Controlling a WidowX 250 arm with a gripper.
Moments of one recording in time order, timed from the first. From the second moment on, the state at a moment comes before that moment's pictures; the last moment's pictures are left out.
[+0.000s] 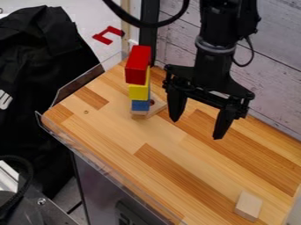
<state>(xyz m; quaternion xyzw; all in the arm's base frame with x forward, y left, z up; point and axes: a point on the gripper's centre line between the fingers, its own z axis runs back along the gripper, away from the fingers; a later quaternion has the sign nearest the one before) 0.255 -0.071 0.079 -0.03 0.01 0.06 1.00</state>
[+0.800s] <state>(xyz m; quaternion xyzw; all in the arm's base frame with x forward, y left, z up) 0.249 -0.112 0.059 -0.04 0.01 0.00 1.00</state>
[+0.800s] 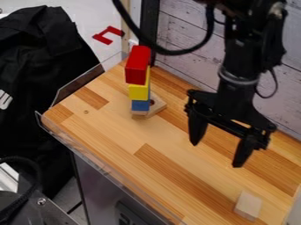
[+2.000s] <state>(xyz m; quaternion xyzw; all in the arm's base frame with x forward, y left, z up) 0.260 -0.172 0.000 -0.08 0.01 -0.03 1.00</state>
